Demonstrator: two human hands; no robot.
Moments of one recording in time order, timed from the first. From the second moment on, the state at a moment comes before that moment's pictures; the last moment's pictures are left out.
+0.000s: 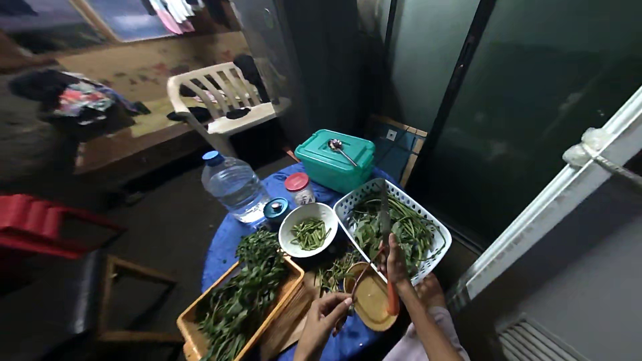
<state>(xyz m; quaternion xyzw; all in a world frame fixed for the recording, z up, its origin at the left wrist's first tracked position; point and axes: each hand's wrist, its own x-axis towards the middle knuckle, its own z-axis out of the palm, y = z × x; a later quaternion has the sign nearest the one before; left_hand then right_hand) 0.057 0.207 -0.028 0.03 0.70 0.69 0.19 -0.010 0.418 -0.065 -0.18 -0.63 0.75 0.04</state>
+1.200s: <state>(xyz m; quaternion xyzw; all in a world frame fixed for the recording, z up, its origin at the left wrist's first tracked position) 0.007 0.257 -0.040 -0.03 0.86 0.49 0.15 0.018 0.434 -0.078 0.01 -0.80 0.60 -0.08</state>
